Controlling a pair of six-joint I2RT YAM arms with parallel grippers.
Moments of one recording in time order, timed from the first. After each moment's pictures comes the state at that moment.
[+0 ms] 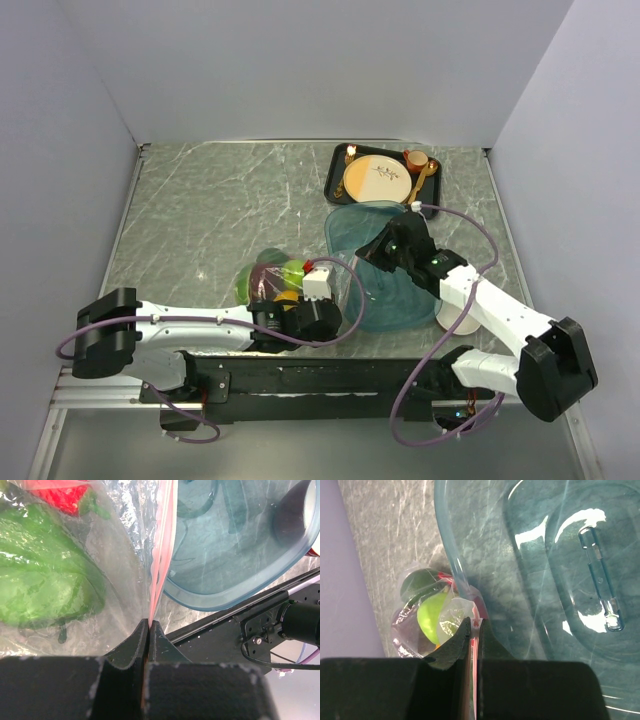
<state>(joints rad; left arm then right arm) -1.36 1.39 0.84 -0.26 -0.46 -1.07 0.51 1.17 0.74 -0.25 0.00 1.01</state>
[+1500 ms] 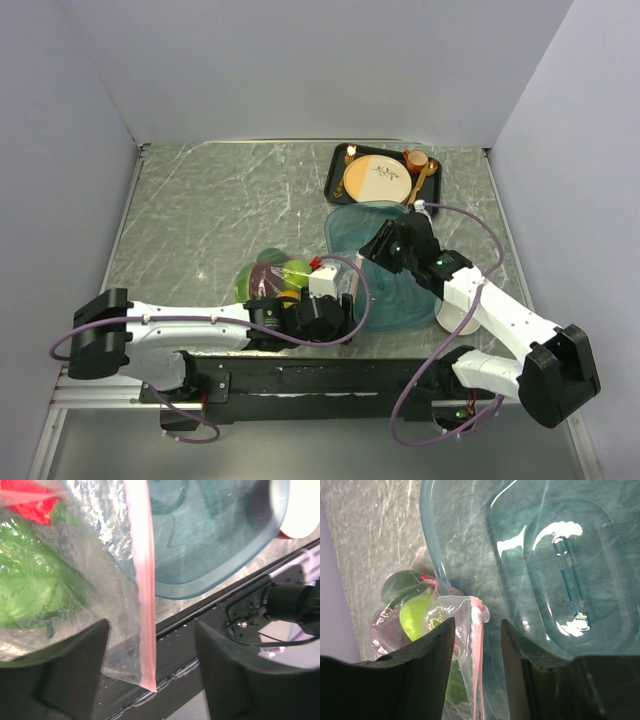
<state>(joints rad) -1.37 1.37 0.90 -0.30 -0.42 -0.98 0.49 1.13 0.74 -0.30 0.03 0.91</state>
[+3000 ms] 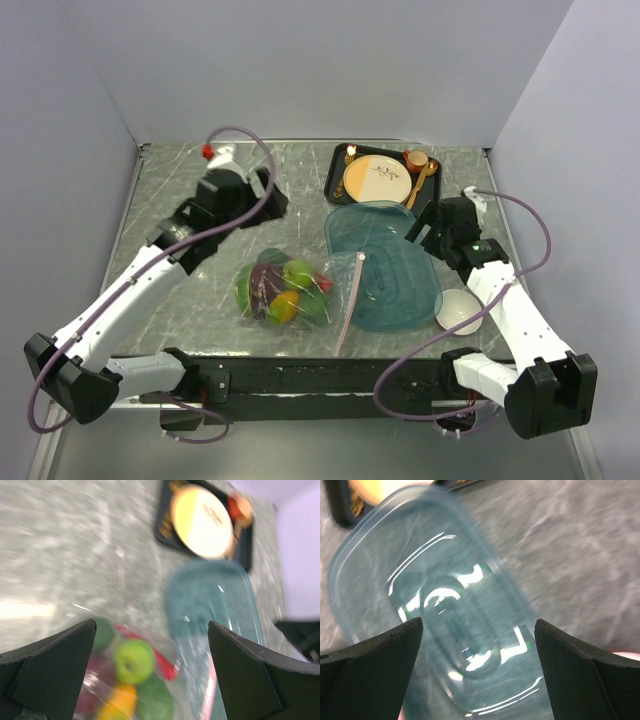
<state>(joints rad) -0.62 1.18 1.22 -0.50 -0.22 -0.67 0.20 1.07 0.87 -0.58 0.22 0.65</state>
